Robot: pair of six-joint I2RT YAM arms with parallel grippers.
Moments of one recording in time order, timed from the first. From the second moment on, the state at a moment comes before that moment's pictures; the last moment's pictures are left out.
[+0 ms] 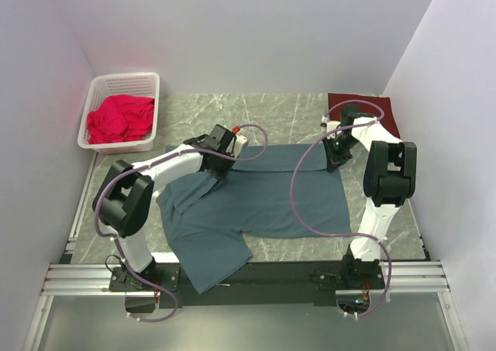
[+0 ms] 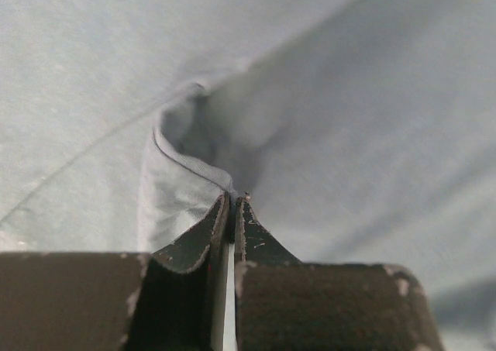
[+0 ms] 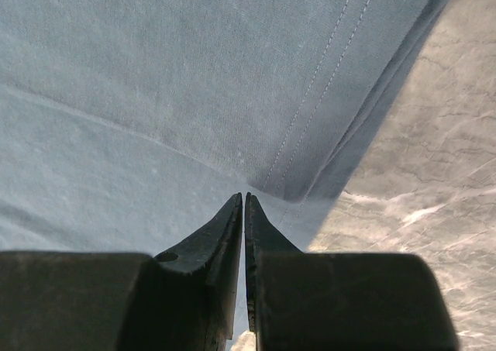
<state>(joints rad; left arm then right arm) -0.60 1.78 1.22 -0.50 -0.02 0.03 -0.05 1.99 1.46 -0.89 -0.24 -0.31</state>
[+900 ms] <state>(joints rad) -0.45 1.52 1.09 -0.86 0.41 0.47 -0.05 1.98 1.50 -0.93 -0.23 -0.33</state>
